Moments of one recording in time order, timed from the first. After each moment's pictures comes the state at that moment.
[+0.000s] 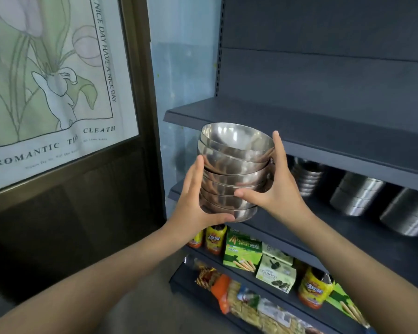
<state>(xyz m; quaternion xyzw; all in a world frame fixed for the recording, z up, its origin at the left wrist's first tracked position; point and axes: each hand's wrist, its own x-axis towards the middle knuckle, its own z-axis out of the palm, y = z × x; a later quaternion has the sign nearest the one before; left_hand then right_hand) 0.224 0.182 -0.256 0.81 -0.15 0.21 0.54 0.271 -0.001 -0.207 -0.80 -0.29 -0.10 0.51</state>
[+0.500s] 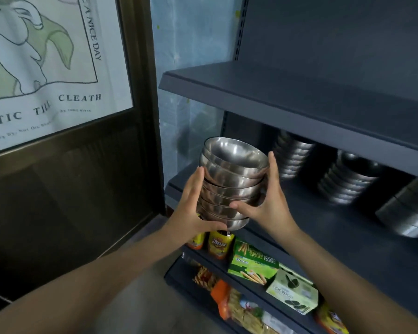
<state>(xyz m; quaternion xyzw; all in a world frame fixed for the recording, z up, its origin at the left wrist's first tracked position) 0.363 0.241 -0.375 0.83 -0.10 0.12 0.54 0.415 0.056 -0.335 -0.82 -0.25 -0.04 0.52</state>
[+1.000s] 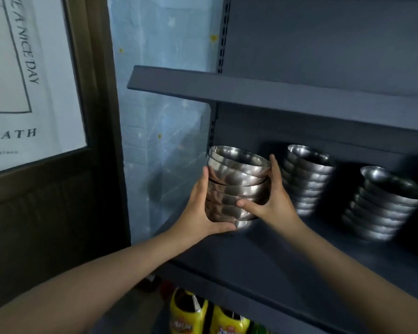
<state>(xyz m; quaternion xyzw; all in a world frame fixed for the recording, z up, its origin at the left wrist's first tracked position) 0.568 0.286 -0.442 0.83 -0.22 0.15 0.50 0.579 0.099 -0.397 -0.84 -0.21 -0.13 0.49</state>
